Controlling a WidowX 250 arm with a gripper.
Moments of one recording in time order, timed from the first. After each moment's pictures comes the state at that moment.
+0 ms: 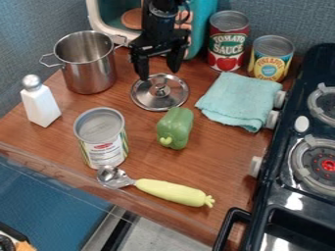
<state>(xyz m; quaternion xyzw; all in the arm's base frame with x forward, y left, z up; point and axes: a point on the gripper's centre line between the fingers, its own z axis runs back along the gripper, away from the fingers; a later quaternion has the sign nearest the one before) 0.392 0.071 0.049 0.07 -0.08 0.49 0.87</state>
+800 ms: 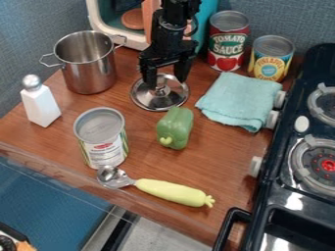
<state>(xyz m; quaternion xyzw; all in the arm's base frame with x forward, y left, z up) 0.400 0.060 0.035 0.07 -0.08 0.48 0.87</state>
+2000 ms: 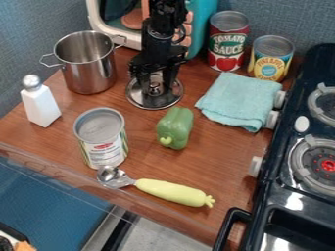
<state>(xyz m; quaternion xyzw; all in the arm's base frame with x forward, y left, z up) 0.395 0.087 0.016 0.08 -0.09 0.47 0.87</state>
